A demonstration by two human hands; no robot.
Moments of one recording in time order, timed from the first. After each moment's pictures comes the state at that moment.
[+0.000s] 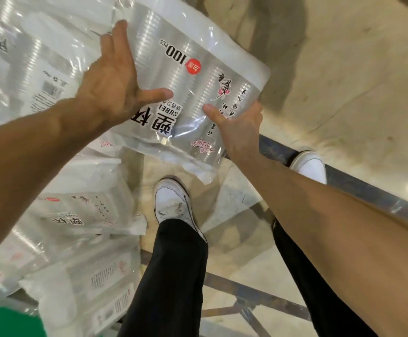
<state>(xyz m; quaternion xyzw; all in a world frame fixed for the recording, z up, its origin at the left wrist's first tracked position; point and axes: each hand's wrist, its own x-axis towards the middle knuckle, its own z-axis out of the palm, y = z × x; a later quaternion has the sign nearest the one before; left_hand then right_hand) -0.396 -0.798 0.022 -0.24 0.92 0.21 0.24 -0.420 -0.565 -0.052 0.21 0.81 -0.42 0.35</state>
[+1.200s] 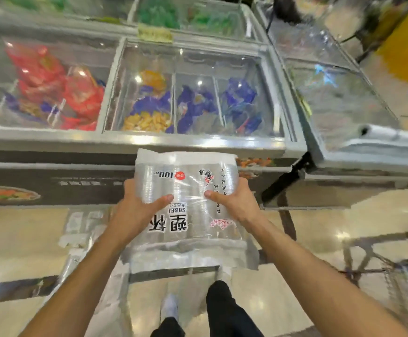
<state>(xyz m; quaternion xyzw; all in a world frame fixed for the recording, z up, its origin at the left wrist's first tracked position) -0.438 -0.594 0.840 -0.16 0.85 0.48 0.13 -0.461 -0.314 0.815 0.19 0.84 -0.49 0.12</state>
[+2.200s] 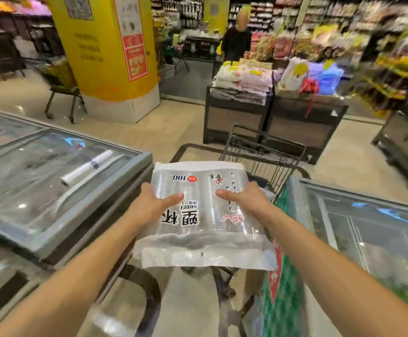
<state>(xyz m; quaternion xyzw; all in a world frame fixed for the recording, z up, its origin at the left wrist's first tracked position) -0.322 0.260 0.958 0.43 0.74 0.37 0.37 -0.037 0.372 0.993 0.54 0.64 -0.50 -0.21</state>
